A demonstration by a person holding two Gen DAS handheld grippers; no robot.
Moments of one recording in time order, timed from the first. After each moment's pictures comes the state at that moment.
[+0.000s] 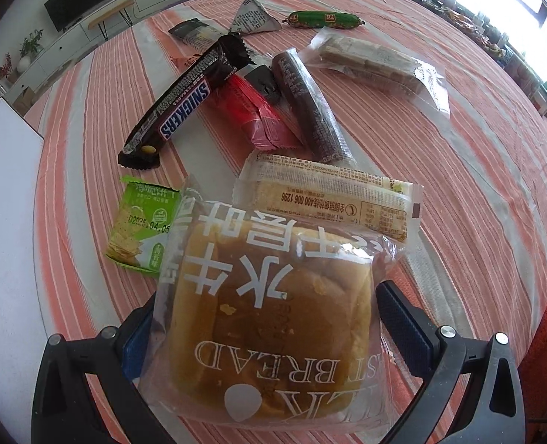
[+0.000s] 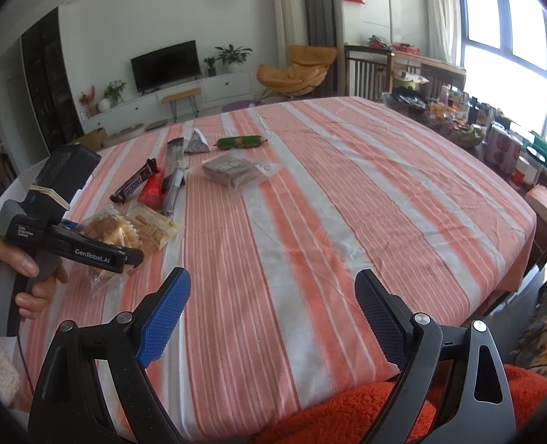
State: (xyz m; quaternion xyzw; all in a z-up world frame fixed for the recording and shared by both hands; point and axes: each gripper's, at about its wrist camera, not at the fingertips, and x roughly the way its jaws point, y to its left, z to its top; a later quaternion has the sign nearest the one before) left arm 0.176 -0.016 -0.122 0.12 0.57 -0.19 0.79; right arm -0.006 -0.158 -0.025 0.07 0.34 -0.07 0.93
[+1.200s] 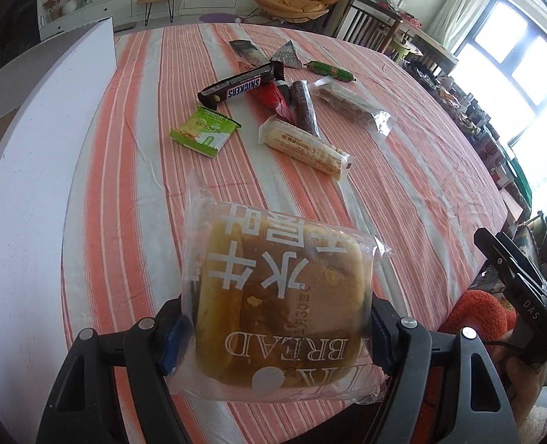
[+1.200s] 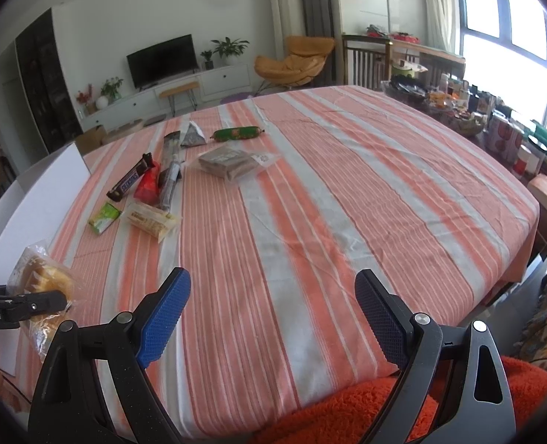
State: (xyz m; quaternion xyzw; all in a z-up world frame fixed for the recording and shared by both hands) left arm 0.056 0.058 -0.067 -0.04 0.53 -0.19 0.83; right arm -0.001 -0.163 -0.030 0.08 0.36 -0.07 0.93
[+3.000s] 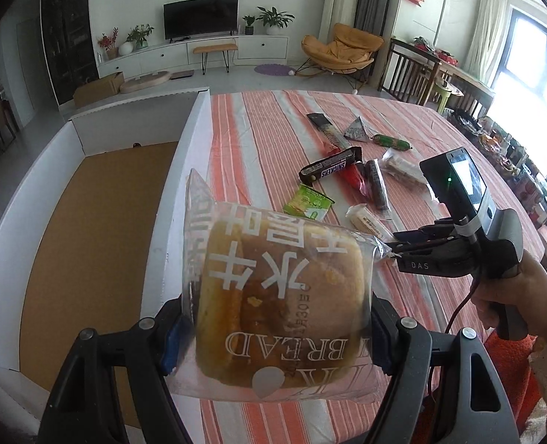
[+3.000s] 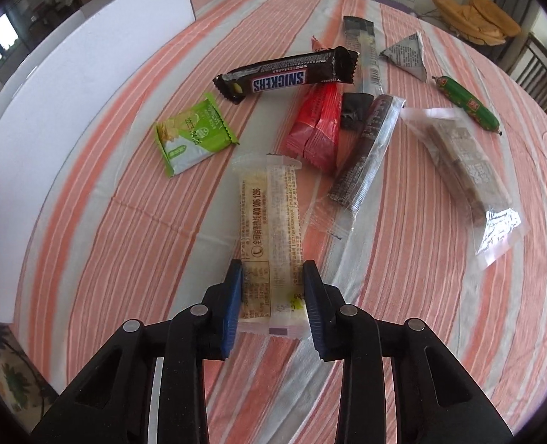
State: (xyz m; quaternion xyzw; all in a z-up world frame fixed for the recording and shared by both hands) left arm 0.043 0.130 -0.005 -0.01 0.44 -0.08 0.89; right arm 0.162 -0.034 -0.082 -0.09 0.58 0.18 0.79
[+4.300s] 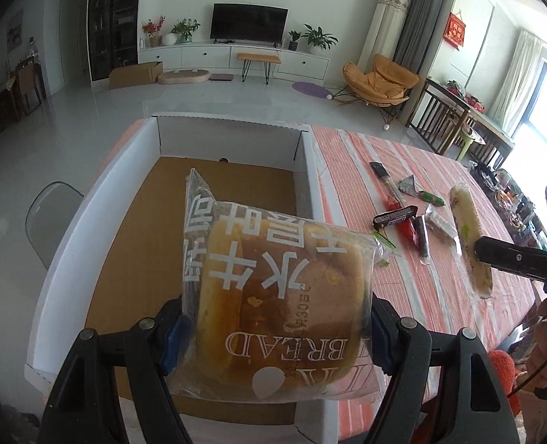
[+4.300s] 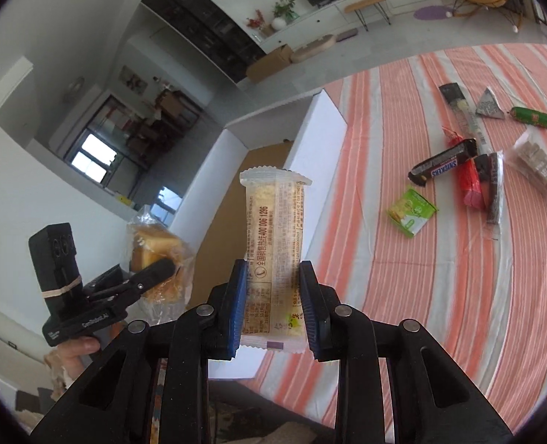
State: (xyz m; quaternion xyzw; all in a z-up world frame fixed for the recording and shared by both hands) left arm 0.036 0.288 0.057 -0.08 0.42 -0.03 0.90; right arm 0.090 0.035 0.071 0.18 0.46 0.37 0.79
